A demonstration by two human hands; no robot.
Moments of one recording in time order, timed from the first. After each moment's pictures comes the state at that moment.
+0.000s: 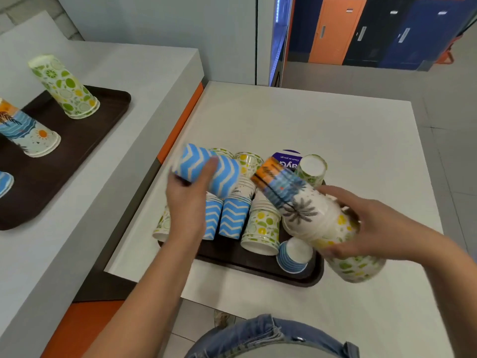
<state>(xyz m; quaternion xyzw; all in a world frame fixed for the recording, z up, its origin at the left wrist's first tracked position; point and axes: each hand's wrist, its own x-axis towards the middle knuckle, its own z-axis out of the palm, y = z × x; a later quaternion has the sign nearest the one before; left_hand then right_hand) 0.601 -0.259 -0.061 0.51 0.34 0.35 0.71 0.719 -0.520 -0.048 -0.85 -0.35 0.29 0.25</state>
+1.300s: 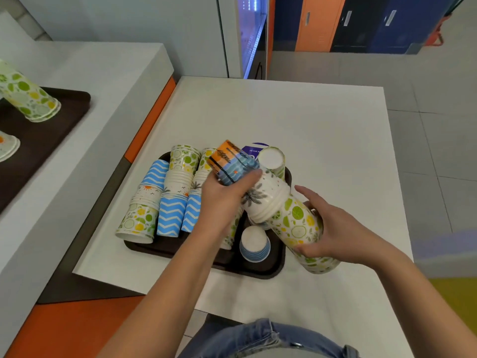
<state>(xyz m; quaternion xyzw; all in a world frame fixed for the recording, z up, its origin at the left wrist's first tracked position) 0.666 -0.372 -0.076 0.58 0.34 0.18 0.72 0.734 -0.574 -0.096 -0.83 -0.32 0.31 0.33</state>
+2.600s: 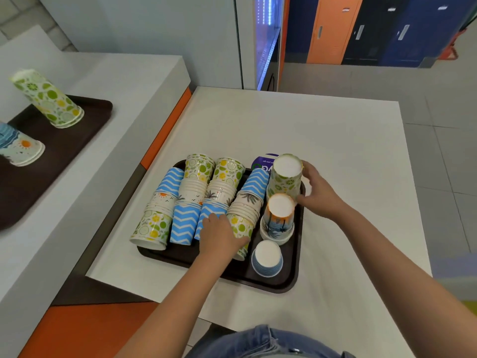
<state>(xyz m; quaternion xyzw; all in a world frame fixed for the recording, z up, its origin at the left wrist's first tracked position) 0.631 -0.334 -0.150 0.91 0.36 -0.17 0.14 0.814 -0.494 -0.162 -0.82 -0.25 0.23 0.45</state>
